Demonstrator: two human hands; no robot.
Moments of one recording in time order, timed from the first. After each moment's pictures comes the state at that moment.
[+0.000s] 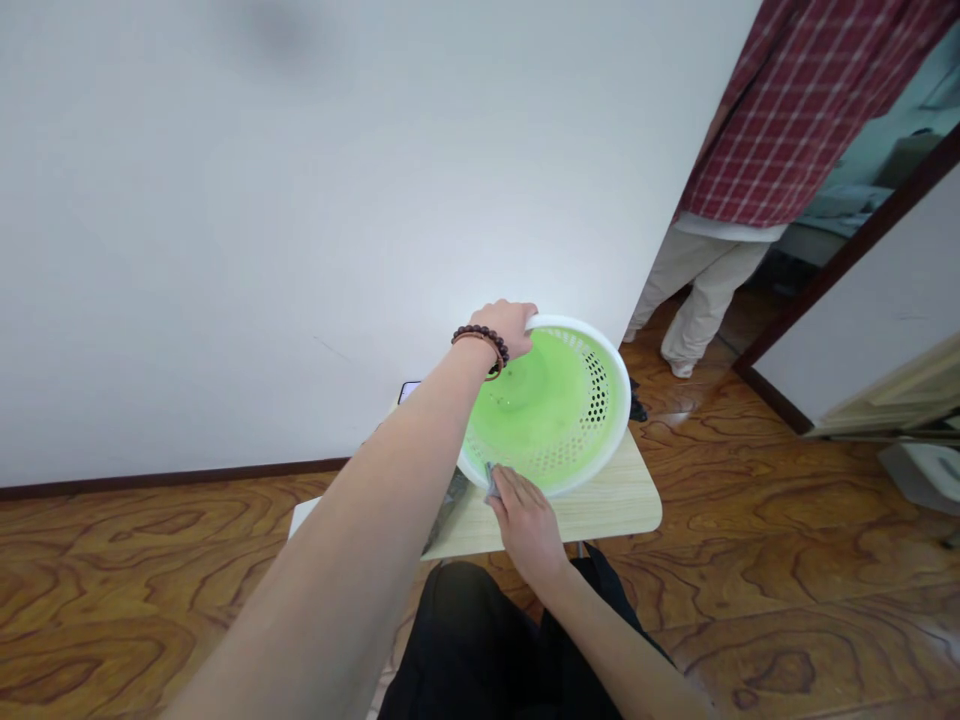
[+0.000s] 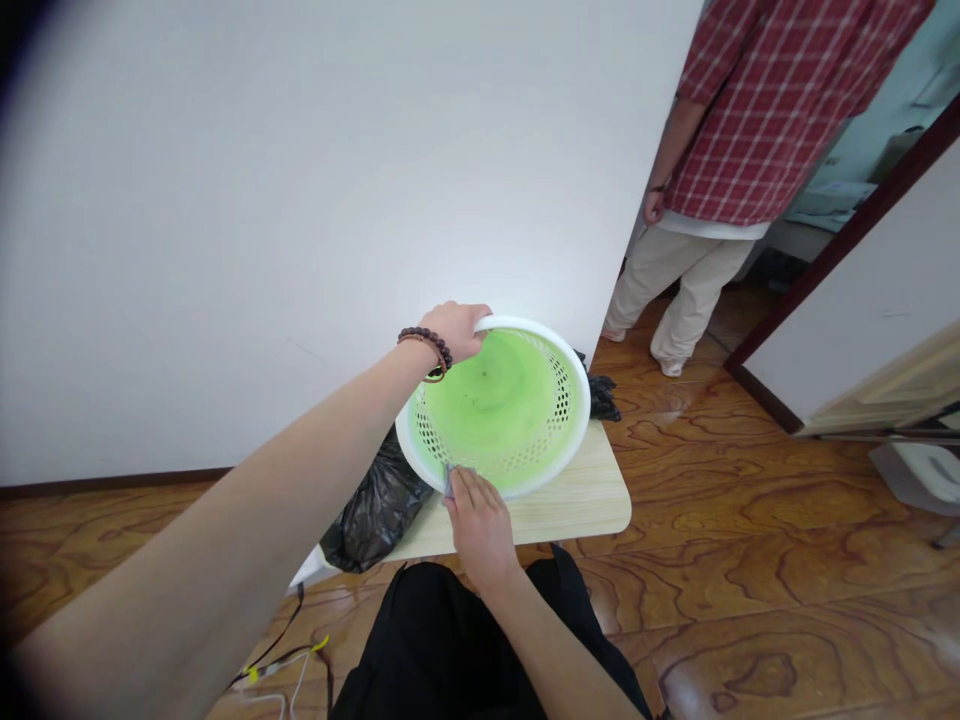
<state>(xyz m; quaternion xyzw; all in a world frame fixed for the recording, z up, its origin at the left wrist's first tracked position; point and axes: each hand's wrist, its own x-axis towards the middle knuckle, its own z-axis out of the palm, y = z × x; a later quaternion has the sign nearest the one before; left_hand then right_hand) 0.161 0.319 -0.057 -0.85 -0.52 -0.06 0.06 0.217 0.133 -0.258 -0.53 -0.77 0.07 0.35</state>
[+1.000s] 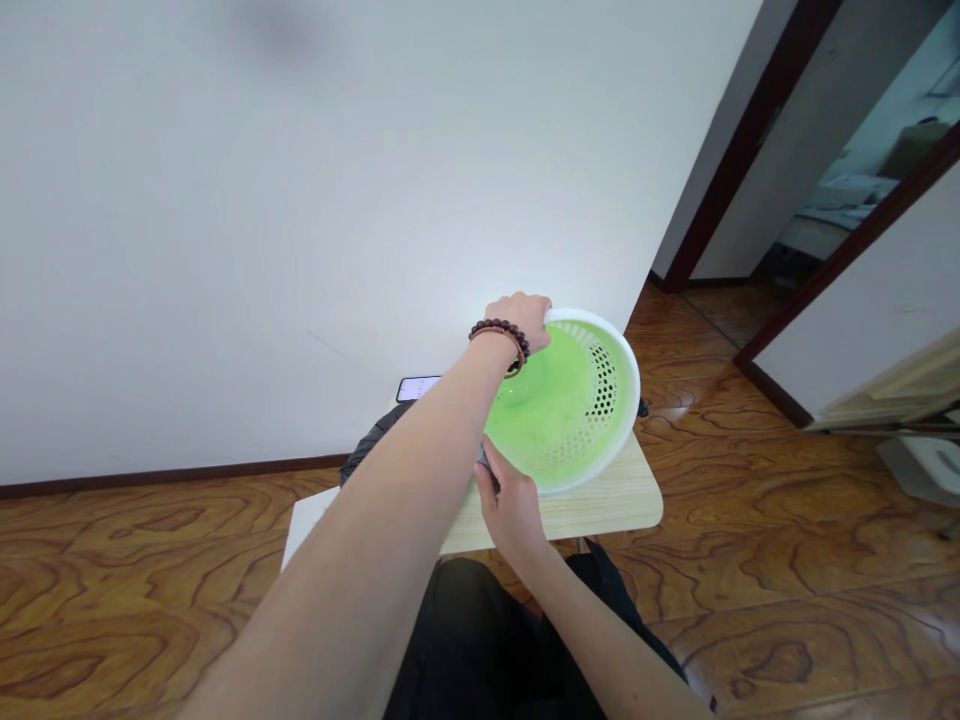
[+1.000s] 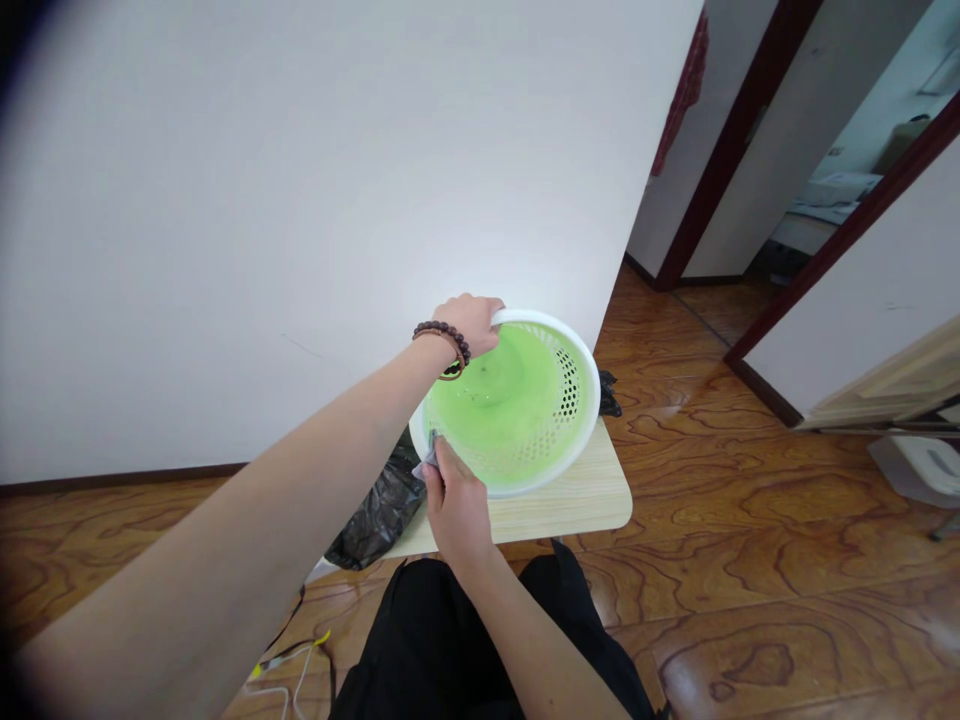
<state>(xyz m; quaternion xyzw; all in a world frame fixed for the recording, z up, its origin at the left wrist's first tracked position) 0.172 0.316 -0.056 -0.84 -0.55 -0.03 0.04 0.181 0.149 -0.215 -0.54 -0.71 0.16 0.43</state>
